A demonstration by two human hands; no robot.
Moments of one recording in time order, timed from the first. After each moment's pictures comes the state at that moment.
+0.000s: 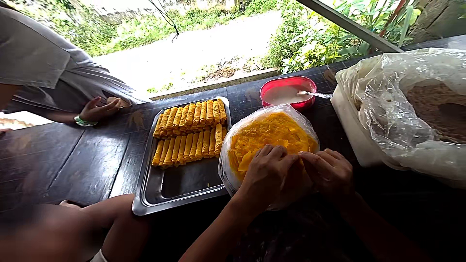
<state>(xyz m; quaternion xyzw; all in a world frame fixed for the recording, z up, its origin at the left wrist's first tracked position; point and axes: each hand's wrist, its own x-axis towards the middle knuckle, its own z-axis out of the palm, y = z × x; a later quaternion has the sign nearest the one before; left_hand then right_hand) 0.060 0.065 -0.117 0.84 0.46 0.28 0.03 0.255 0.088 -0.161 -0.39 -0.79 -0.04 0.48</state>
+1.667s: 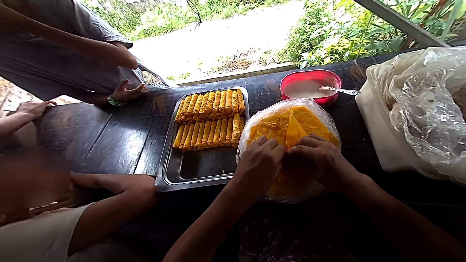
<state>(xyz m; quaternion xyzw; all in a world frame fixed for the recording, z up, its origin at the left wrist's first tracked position) 0.017 0.052 -0.095 0.83 0.52 0.21 0.01 0.220 0.114 -0.134 -0.24 -0.89 0.18 0.34</state>
